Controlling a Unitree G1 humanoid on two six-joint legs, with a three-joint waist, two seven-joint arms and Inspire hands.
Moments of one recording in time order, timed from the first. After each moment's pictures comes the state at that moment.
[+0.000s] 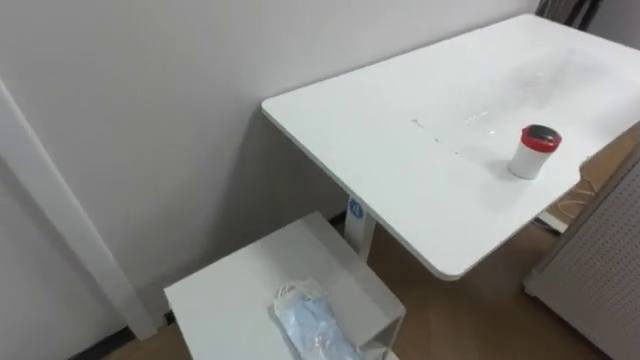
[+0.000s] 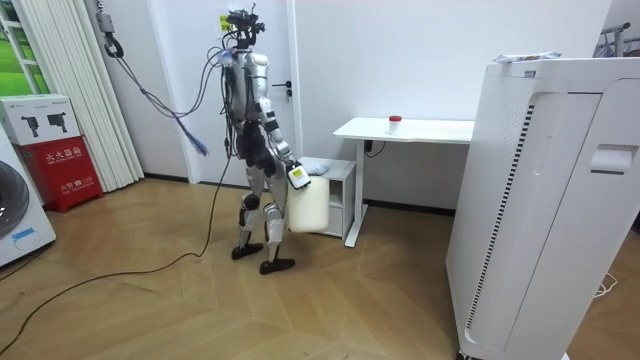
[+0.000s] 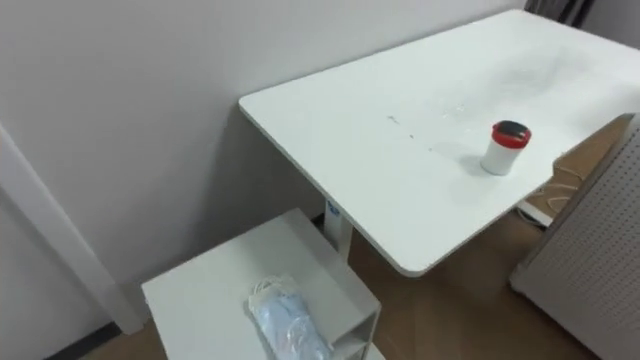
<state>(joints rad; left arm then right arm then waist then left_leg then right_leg) 0.15 0.21 0.03 1.07 0.08 -0.06 0.27 0.09 -0.27 0.09 1.19 0.36 -0.09 -0.02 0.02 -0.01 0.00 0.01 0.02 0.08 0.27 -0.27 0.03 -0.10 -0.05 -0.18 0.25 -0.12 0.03</state>
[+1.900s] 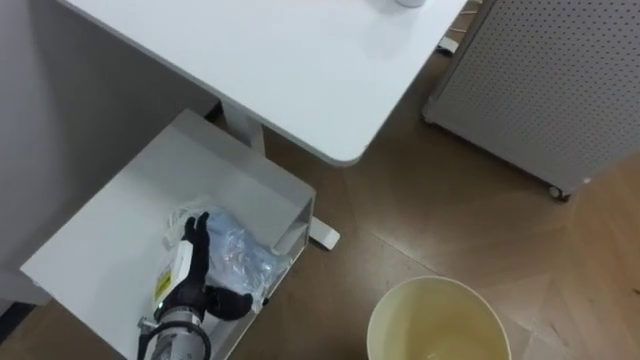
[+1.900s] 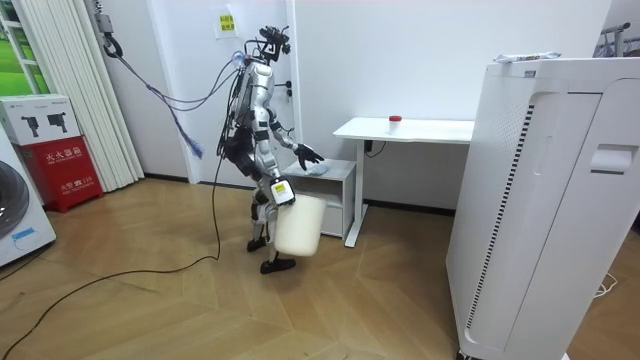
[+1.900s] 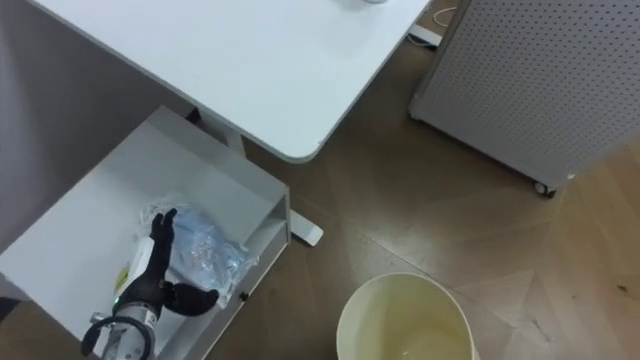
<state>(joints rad) -0.48 0.23 -0.34 1.16 0.23 -0.28 0.52 -0.14 -0.35 0.33 1.20 0.56 -0.19 -0.06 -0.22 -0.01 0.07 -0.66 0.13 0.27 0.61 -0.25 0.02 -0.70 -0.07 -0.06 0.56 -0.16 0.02</state>
